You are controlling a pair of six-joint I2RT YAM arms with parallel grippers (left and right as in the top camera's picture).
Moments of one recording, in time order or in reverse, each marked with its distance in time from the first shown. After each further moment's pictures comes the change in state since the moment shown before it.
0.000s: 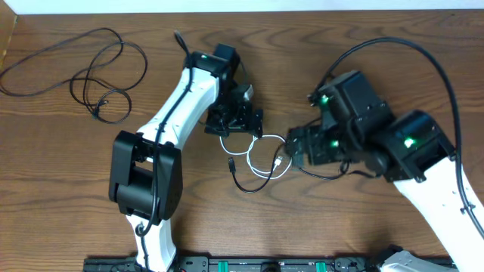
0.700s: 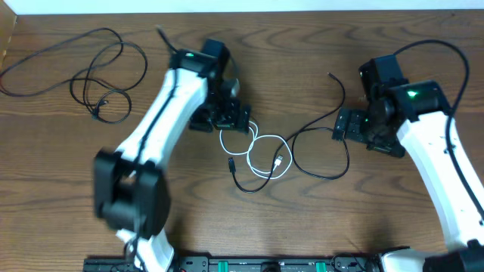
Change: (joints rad) left arm 0.039 -0.133 -0.001 -0.051 -0.125 -0.021; right arm -0.357 0.158 -0.186 0.019 0.146 0.074
